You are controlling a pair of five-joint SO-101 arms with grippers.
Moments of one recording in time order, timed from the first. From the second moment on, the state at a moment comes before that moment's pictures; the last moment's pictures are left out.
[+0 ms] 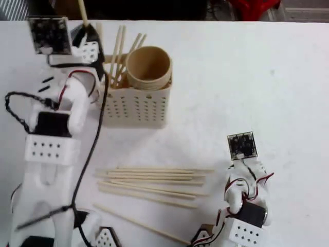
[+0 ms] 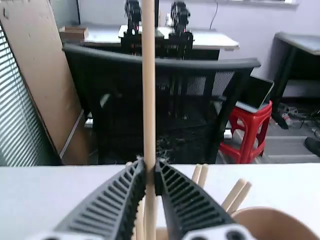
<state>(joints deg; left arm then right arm) -1.1 -31.9 24.9 27.6 4.4 16.6 -102.1 96.5 60.9 32.4</state>
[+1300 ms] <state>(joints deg) 25.6 -33.9 21.5 77.6 -25.0 16.6 -102.1 96.5 60.9 32.4</state>
